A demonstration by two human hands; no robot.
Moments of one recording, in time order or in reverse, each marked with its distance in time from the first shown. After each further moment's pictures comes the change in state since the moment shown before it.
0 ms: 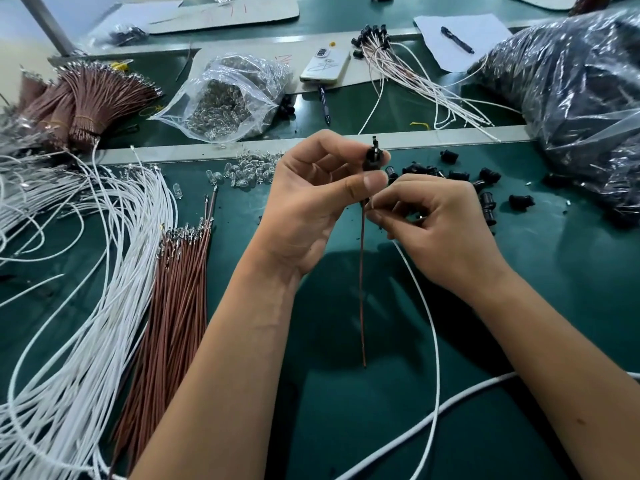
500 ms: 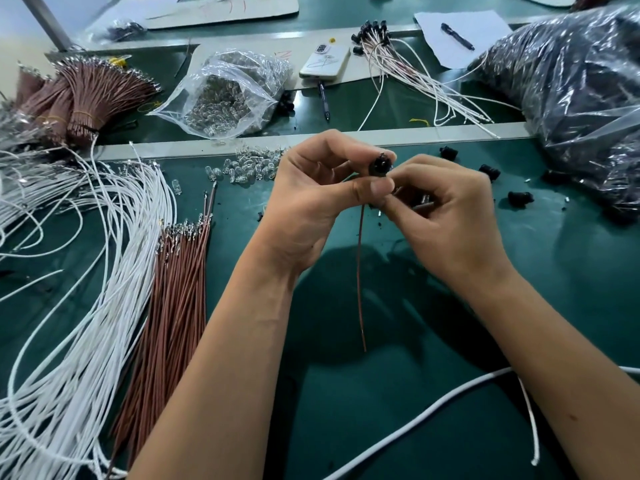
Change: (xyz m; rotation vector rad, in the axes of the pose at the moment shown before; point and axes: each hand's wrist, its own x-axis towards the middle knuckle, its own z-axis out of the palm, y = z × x) left_hand 0.001 -0.001 0.000 0.087 -0.058 0.058; right_hand 0.000 -0.009 -0.001 0.033 0.141 -0.042
